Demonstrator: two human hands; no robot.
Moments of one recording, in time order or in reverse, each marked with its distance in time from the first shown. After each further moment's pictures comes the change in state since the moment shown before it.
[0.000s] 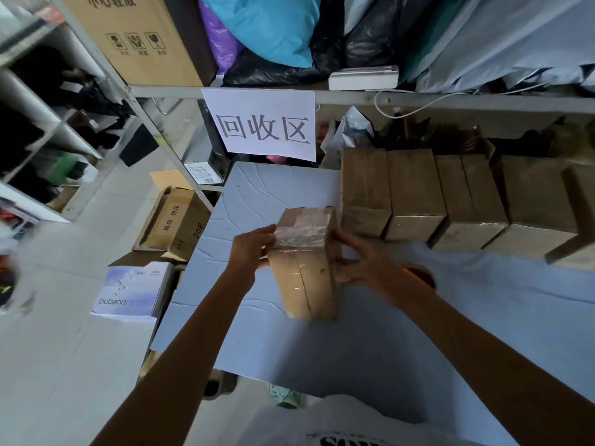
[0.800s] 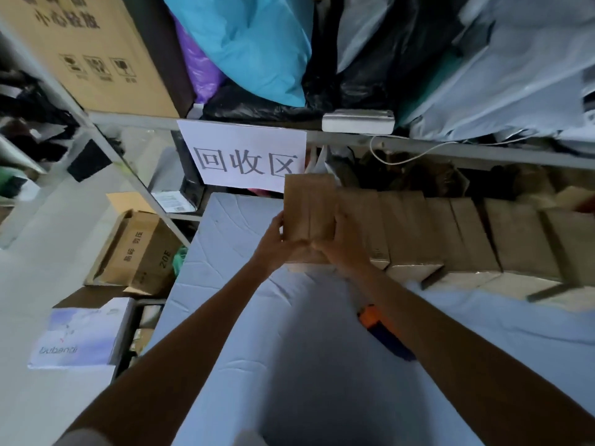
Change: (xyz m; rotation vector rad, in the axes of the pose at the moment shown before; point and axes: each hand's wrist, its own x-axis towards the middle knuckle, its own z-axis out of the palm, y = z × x) left_hand 0.117 0.055 0.052 0.361 -0.318 0.295; right_hand 0.147 -0.065 -0.012 -0.623 0.589 -0.210
